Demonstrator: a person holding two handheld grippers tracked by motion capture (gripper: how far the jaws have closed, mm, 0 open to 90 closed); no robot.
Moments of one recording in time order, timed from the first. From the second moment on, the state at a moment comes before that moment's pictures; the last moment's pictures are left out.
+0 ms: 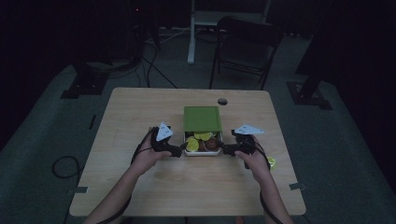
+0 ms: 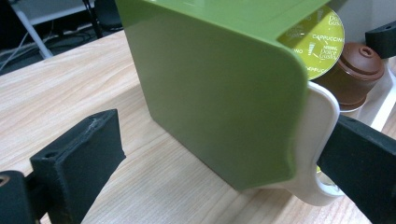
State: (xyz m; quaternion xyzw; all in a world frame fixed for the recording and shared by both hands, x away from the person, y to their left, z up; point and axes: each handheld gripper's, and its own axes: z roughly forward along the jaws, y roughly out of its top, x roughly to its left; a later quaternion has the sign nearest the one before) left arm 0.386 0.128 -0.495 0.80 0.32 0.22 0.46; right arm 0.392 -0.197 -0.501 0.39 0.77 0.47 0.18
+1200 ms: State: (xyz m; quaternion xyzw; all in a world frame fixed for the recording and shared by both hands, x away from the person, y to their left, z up) left arm 0.382 0.122 -0.497 0.80 0.31 0.21 0.46; right arm 0.394 -0.185 -0.495 0.40 0.77 0.46 0.18
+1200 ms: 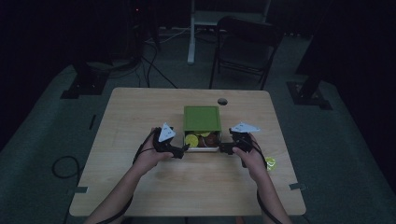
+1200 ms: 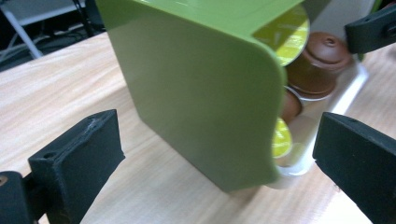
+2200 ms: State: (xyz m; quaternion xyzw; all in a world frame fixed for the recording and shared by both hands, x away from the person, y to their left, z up) left arm 0.359 0.140 -0.496 0.79 0.34 0.21 0.46; right arm 0.373 -0.195 -0.494 0.39 0.77 0.45 0.20
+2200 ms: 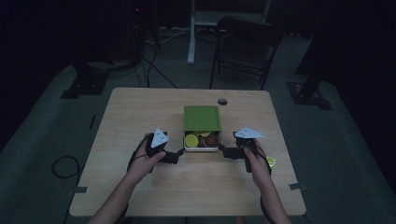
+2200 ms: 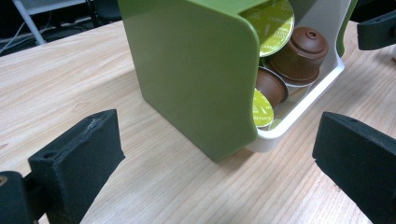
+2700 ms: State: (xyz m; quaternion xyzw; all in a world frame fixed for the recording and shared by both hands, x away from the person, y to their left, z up) left arm 0.352 0.154 -0.501 0.79 0.35 0.21 0.45; right arm 0.359 -0.204 -0.505 0.40 0.78 0.44 0.20
